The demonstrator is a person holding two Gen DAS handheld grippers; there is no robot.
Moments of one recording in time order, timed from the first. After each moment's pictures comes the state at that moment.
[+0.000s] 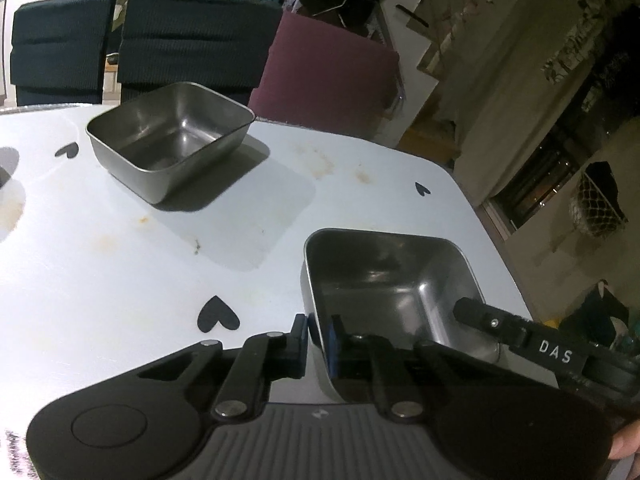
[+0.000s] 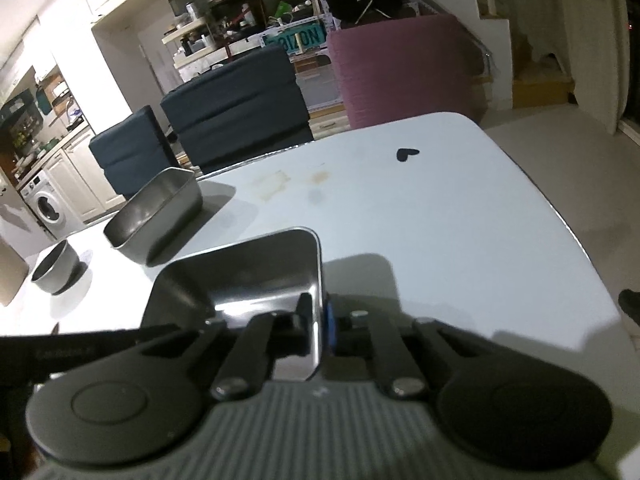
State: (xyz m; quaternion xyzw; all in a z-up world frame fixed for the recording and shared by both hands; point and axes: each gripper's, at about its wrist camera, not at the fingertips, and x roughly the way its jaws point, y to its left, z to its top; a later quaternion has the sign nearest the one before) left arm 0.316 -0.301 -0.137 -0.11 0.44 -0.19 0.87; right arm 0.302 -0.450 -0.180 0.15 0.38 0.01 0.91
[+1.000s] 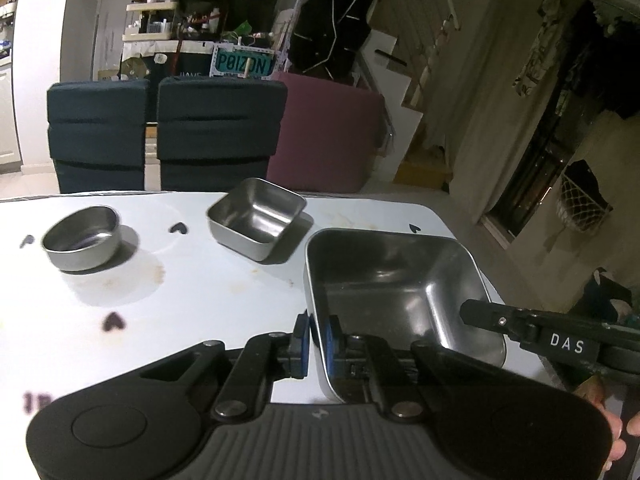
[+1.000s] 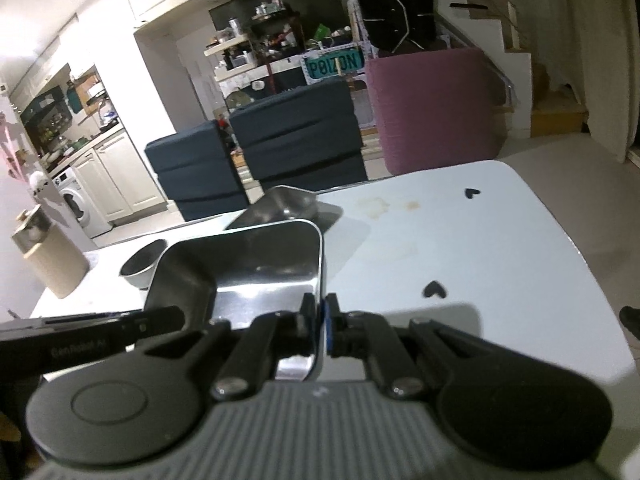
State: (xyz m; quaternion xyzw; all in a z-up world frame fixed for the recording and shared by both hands) left arm 0.220 -0.189 -0.028 -0.06 0.38 -0.19 0.90; right arm 0.240 -0.346 -0.086 0.13 0.35 0.03 0.93
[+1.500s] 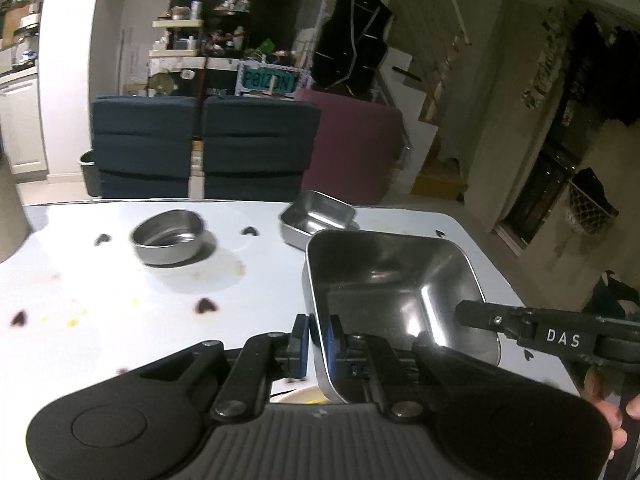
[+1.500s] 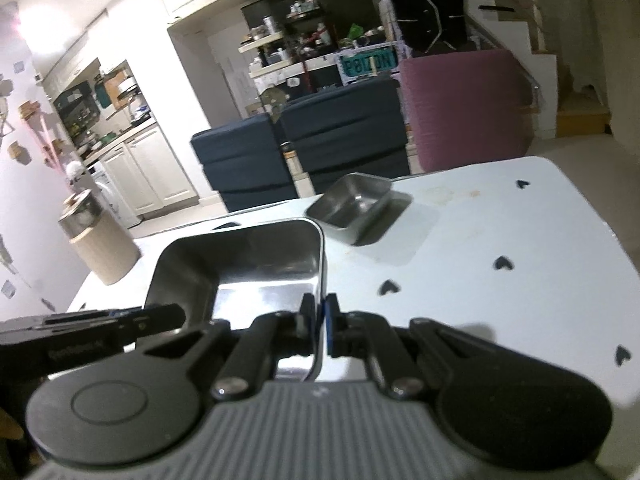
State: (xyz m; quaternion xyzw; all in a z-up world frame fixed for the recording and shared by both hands) left arm 0.163 -0.094 0.003 -0.06 0.36 -0.17 0.92; right arm 0.205 -0.279 -0.064 0.14 0.35 0.07 0.92
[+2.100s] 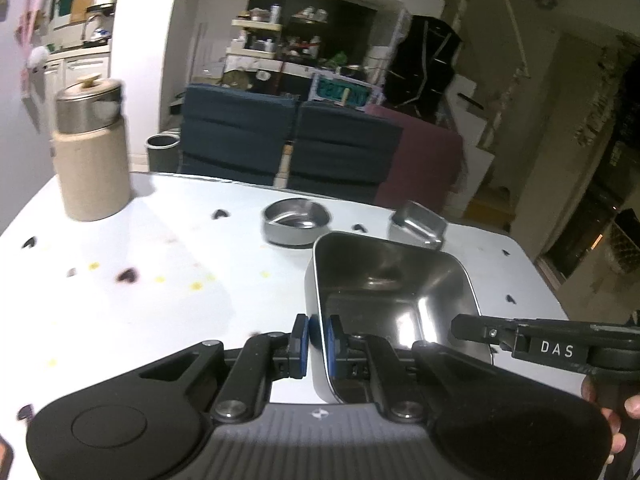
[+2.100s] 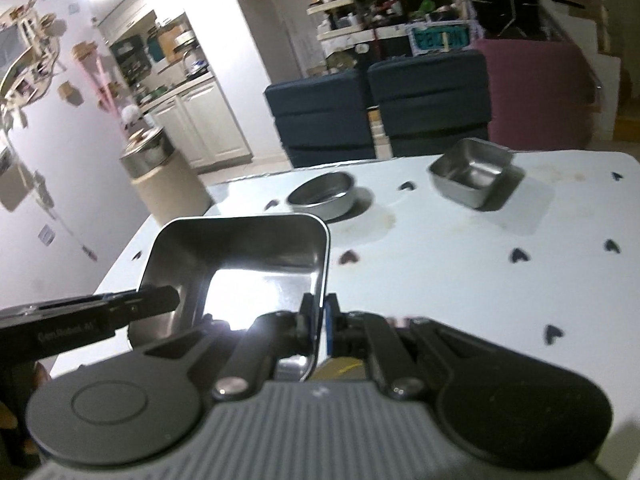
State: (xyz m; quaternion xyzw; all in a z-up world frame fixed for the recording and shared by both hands) left arm 0.126 0.033 -0.005 -0.10 0.35 -0.09 0.93; right arm 0.210 -0.163 -0.074 0.10 0.38 0.16 0.90
